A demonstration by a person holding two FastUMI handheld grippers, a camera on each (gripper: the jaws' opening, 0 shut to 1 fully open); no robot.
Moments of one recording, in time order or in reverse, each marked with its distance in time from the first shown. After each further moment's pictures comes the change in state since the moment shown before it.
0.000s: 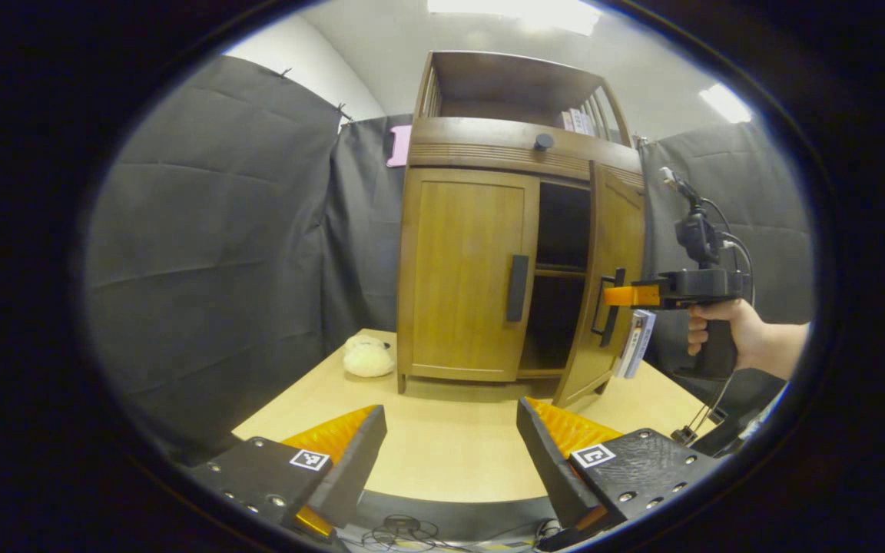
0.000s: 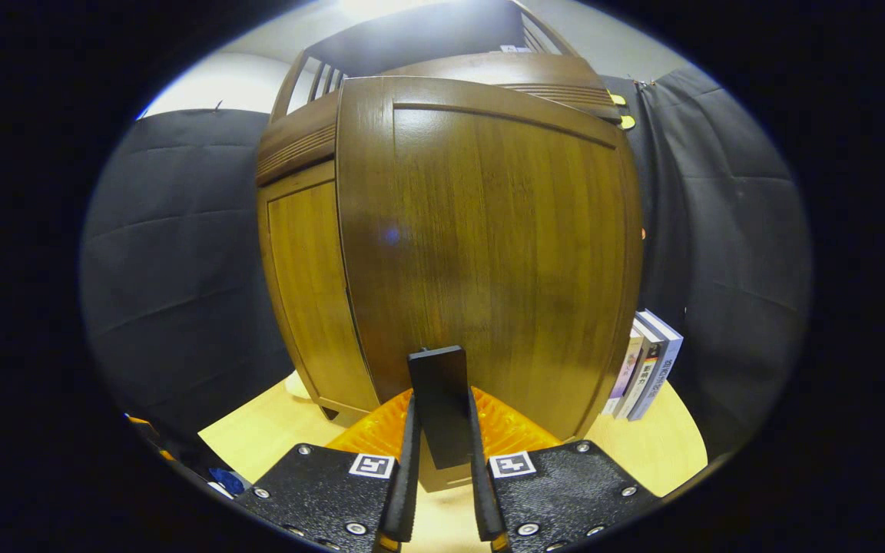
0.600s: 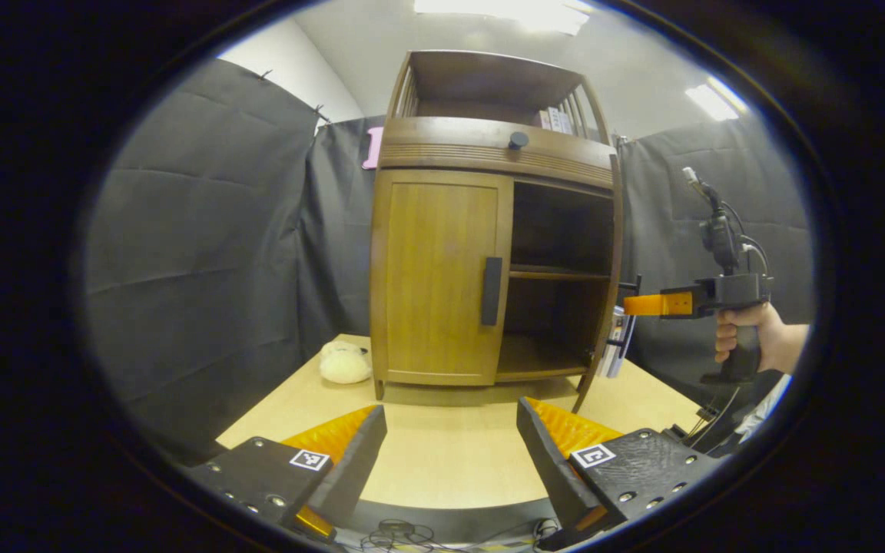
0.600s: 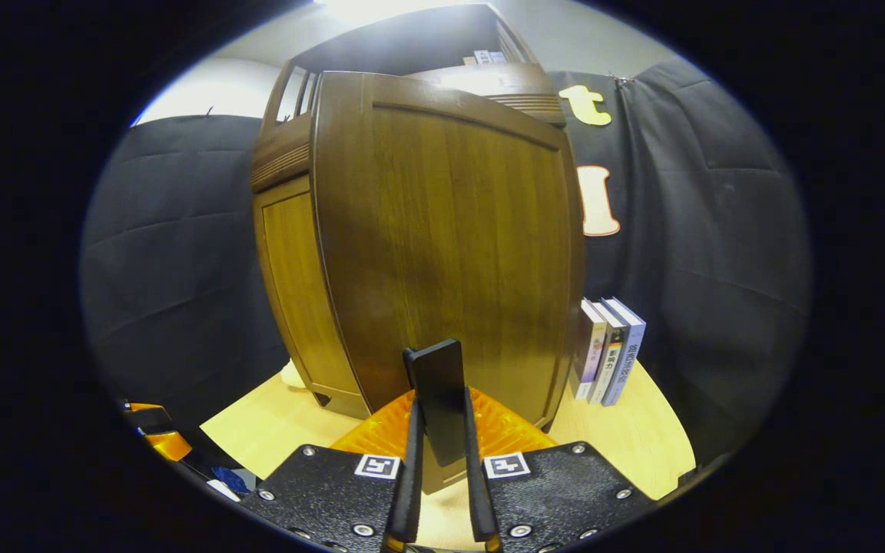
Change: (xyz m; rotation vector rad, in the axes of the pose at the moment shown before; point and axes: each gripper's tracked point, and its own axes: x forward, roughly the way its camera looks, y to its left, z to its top) left arm 0.022 -0.029 -0.001 0.025 0.000 -0.099; right arm -0.055 -0.039 -0.014 0.036 0.010 -0.045
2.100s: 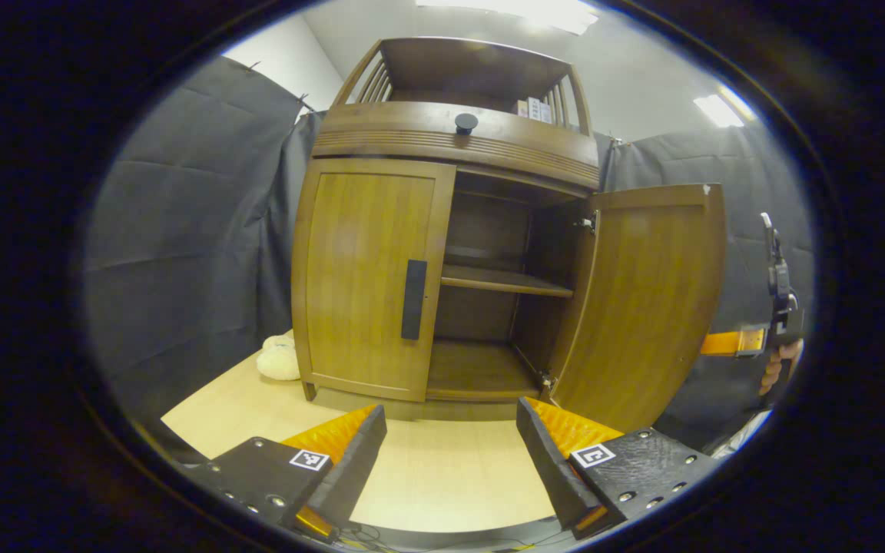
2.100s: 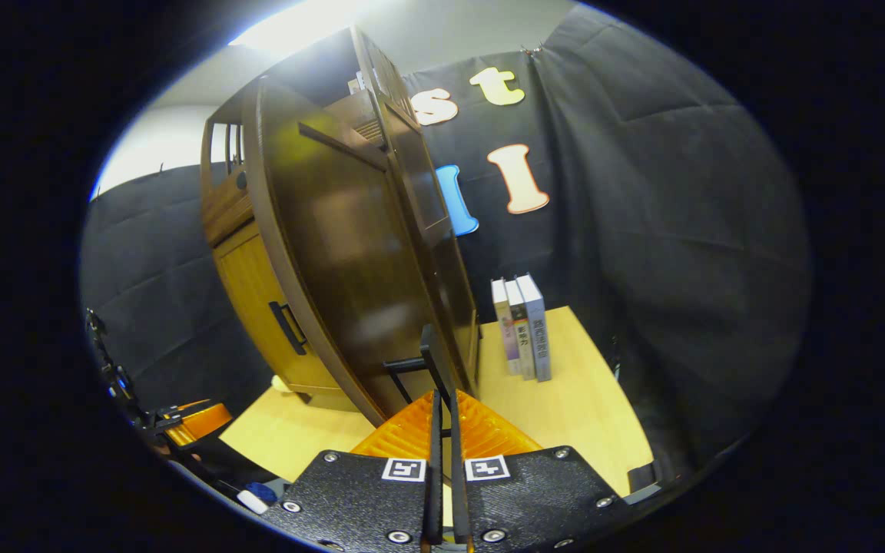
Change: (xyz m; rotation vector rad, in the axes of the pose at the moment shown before) left arm 0.075 -0.129 0.039 -0.086 0.008 -0.030; right arm -0.083 -0.168 -0.004 0.200 0.046 0.019
